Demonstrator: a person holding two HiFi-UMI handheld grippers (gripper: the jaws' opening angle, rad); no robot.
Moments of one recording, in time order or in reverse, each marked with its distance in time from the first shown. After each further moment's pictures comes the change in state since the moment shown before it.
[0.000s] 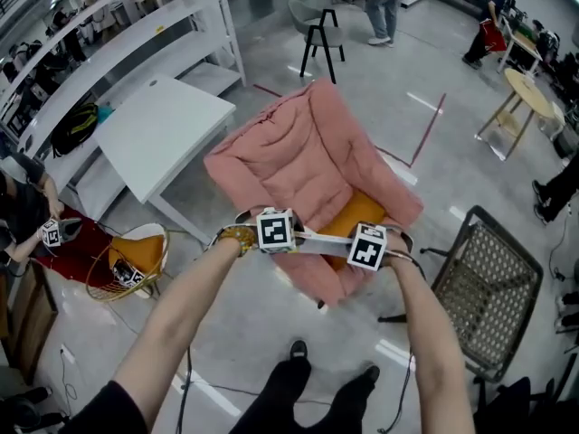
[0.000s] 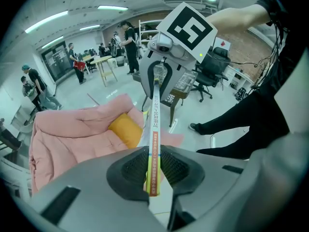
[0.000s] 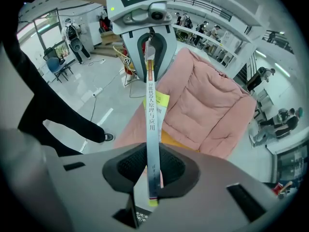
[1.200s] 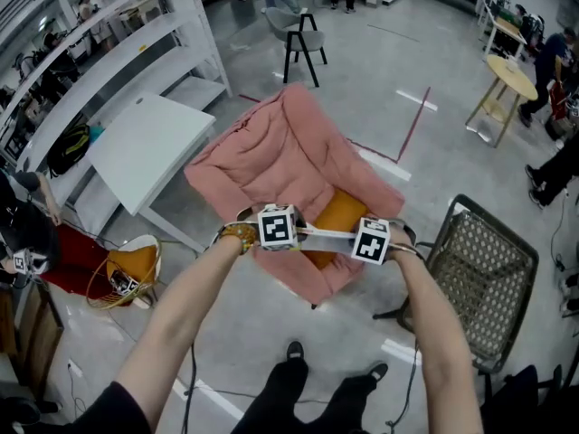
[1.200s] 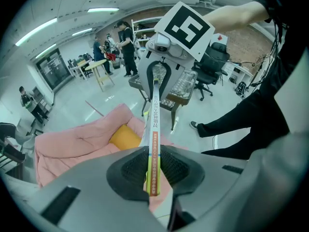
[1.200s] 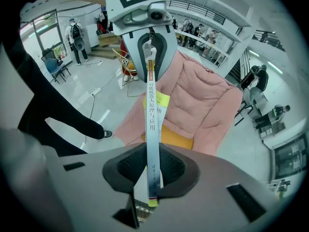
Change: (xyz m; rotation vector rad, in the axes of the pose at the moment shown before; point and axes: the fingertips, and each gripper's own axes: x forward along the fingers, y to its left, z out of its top) left arm 0.012 -0.002 0.094 0.077 0.012 0.012; right arm -0.050 -0.007 -0.079 0.040 -0.012 -0.036
